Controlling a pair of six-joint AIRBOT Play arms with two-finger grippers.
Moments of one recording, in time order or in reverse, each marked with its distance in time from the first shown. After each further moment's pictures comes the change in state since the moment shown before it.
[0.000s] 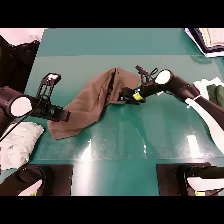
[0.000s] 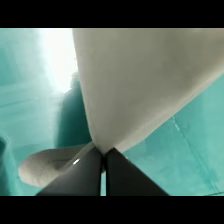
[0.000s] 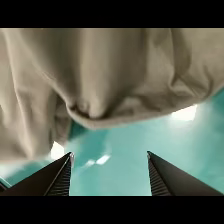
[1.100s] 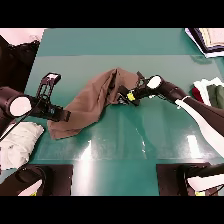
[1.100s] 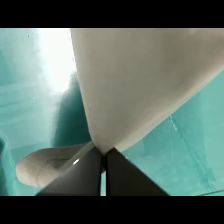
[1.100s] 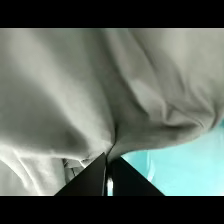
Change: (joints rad) left arm 0.002 0.000 0.005 -0.011 -0.001 0.003; right arm 0.032 -0.074 -0.006 0.056 -0.159 0.196
